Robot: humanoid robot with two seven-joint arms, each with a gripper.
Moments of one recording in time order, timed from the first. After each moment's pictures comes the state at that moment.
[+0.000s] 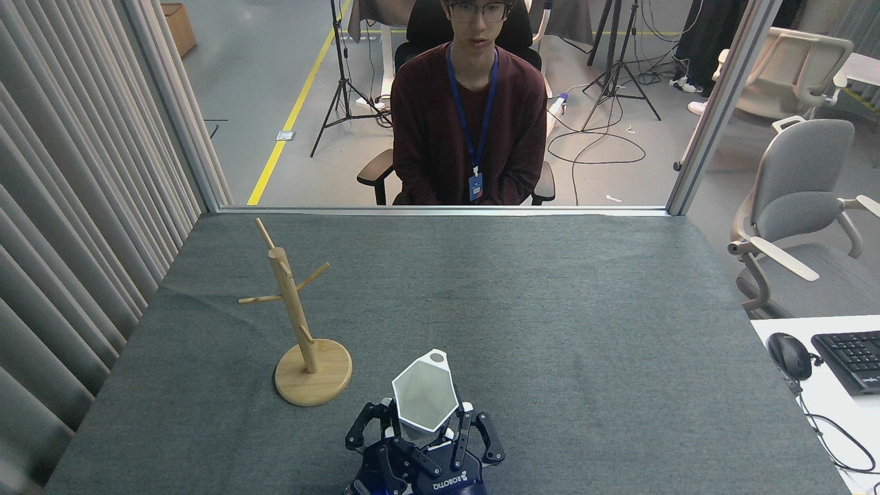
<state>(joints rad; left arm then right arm) -0.01 -0.10 -0.39 -1.35 -1.79 0.02 0.33 0.05 0.24 0.49 -1.40 1.68 0.15 -0.39</state>
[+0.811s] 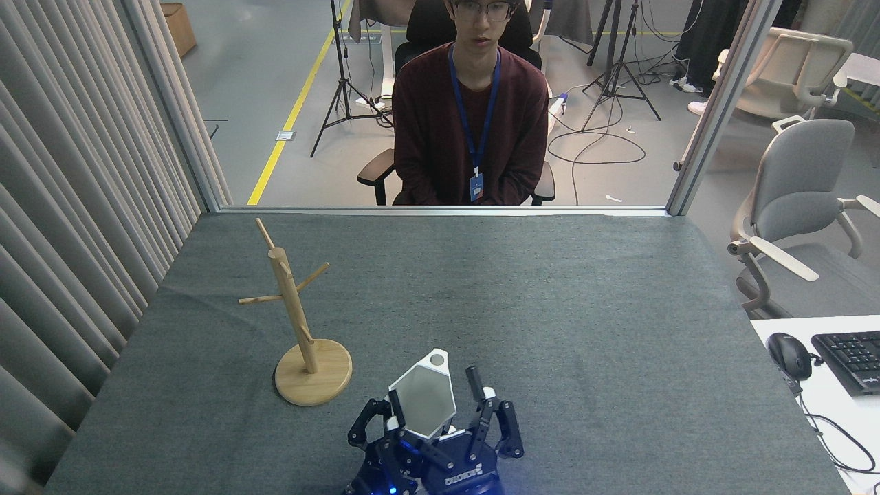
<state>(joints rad) -0.02 -0.10 -0.39 -1.35 -1.79 0.02 0.34 0.11 0.23 0.48 -1.63 1.64 0.12 -0.47</state>
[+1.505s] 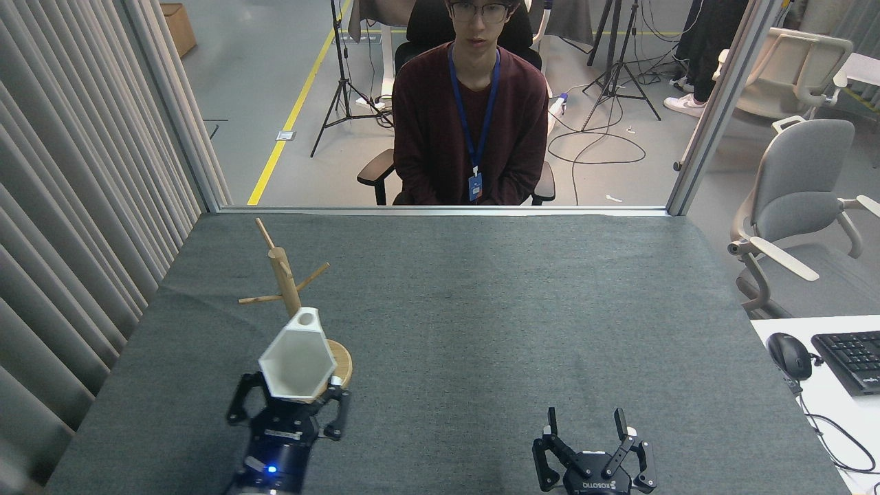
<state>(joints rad) 0.00 0.00 -0.09 -1.49 -1.78 0.13 0.37 0.10 0.08 0.14 -1.39 1.58 0.18 -0.37</state>
